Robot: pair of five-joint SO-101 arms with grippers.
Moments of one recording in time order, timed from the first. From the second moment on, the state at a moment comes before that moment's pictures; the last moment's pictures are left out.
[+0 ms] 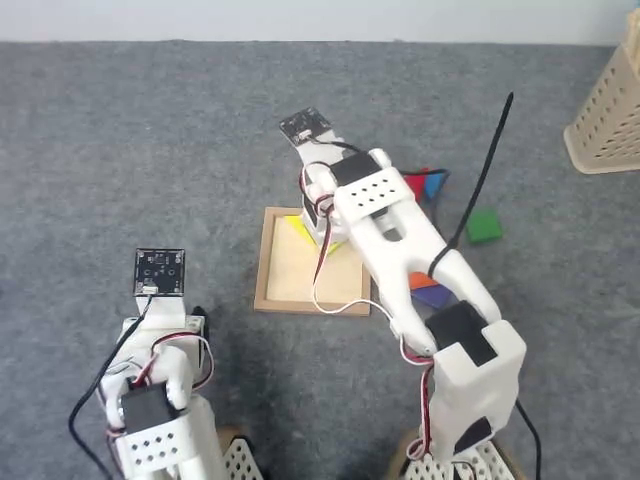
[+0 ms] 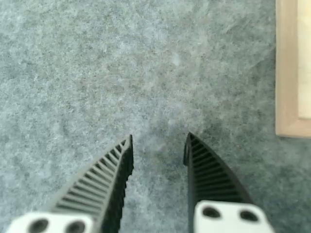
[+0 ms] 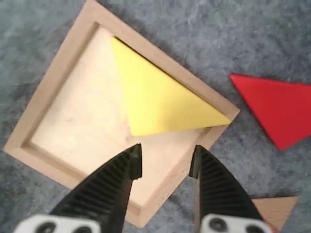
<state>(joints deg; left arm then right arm) -23.5 -103.3 97.3 72.0 -11.1 -32.0 17.3 -4.0 72.6 4.0</state>
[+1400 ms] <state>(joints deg) -23.5 -103.3 97.3 72.0 -11.1 -25.8 27.2 -8.5 65.2 4.0</state>
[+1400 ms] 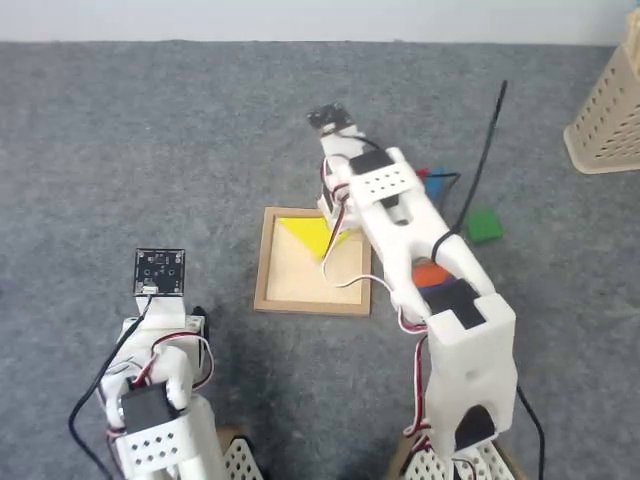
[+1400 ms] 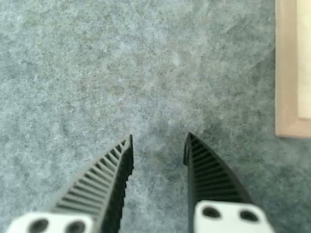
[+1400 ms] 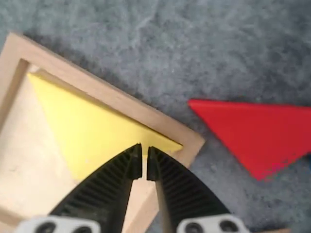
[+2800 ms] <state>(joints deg) -23.5 -103.3 97.3 72.0 -11.1 -15.6 45.8 -31.5 76.6 -13.9</state>
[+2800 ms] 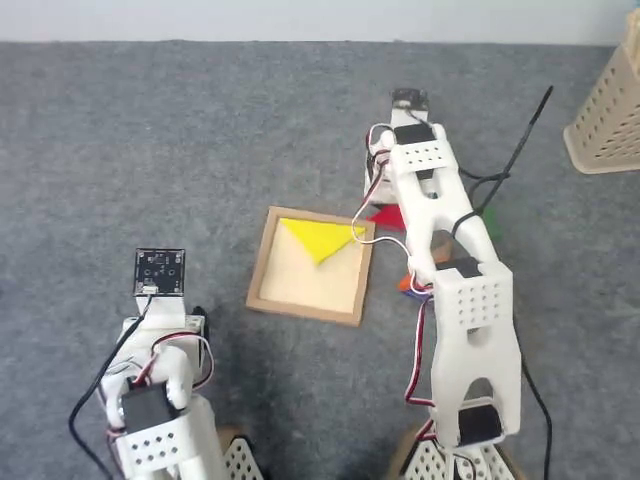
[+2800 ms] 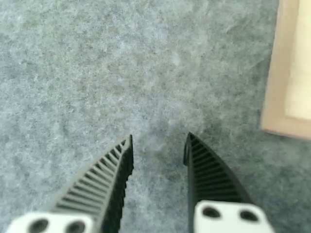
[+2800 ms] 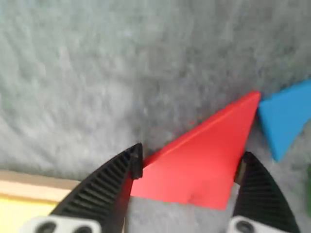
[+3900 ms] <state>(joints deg) -23.5 -103.3 97.3 72.0 -11.1 -27.4 2.7 21.9 67.3 8.1</state>
